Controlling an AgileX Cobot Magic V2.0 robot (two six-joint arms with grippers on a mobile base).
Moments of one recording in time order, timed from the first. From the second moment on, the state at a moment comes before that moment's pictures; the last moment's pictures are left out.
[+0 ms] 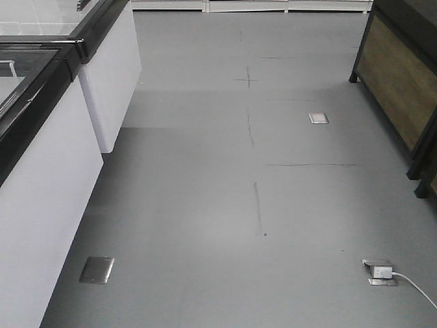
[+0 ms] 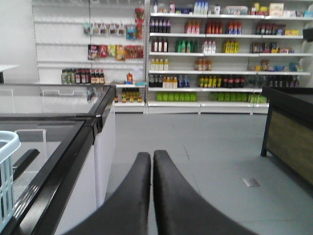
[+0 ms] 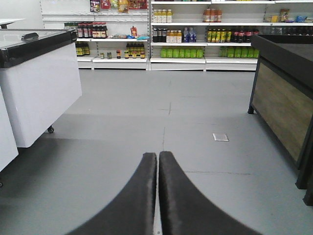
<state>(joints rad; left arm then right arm) -0.03 0.29 -0.41 -0.02 0.16 -0.04 0.04 -0.01 0.03 0.00 0.14 -0.01</state>
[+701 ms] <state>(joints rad) -0.03 0.39 -0.44 -0.02 0.18 -0.04 0.04 -0.01 0.03 0.00 0.14 -0.01</state>
